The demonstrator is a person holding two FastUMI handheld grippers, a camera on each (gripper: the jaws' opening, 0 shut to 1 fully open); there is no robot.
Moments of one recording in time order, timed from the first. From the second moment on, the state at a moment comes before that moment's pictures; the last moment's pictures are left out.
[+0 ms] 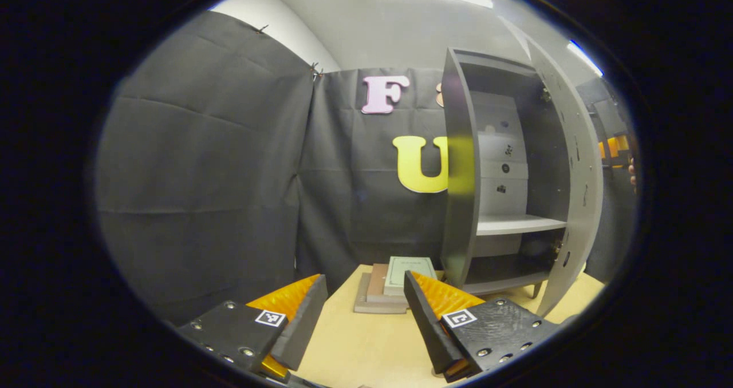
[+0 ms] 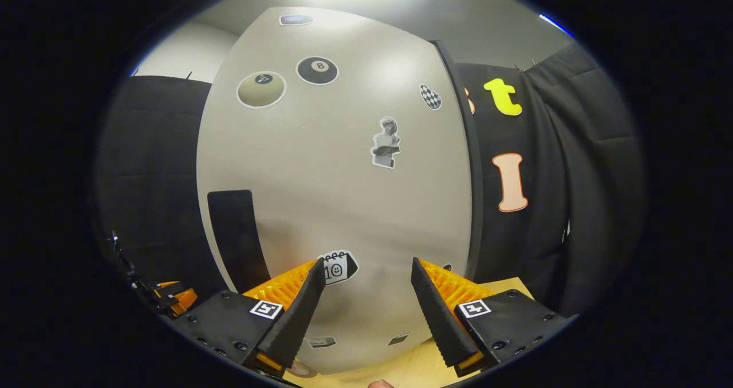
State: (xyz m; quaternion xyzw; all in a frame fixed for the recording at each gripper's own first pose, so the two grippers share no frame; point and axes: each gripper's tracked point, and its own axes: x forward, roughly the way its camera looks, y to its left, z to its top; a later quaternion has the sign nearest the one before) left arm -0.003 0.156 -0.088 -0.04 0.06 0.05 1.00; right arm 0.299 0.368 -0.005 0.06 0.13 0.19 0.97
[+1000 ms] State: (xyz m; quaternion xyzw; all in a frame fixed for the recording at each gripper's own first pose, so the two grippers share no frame) left arm -0.025 0.223 -0.110 -0.03 0.08 0.11 0.99; right arm 0.310 0.378 -0.001 0.05 0.12 0.16 0.98
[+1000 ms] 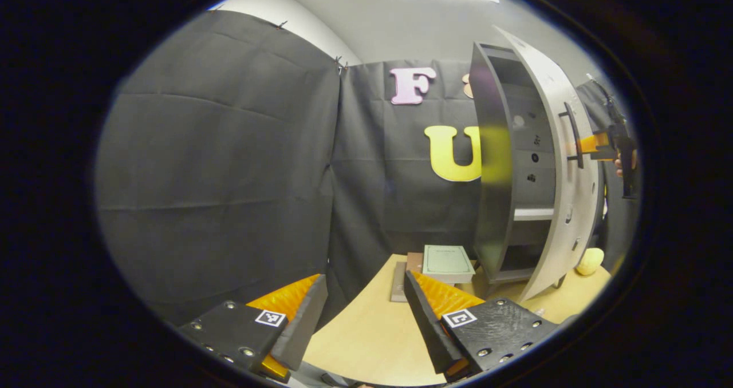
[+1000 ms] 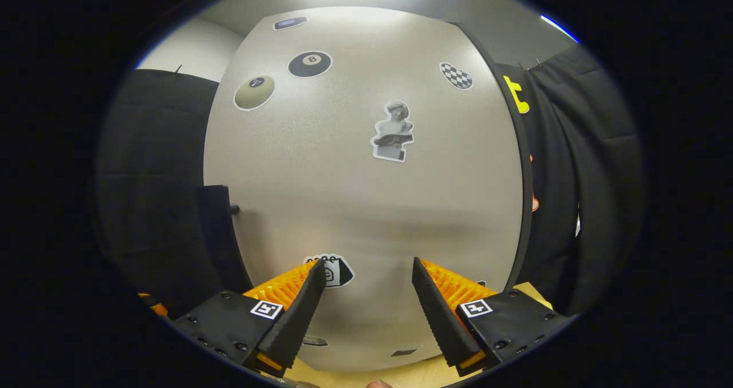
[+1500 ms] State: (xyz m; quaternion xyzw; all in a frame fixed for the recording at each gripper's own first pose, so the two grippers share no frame) left arm -0.019 0.244 -0.116 -0.03 0.09 0.11 0.99; right arm 0.306 0.377 0.000 0.06 0.13 0.14 0.98
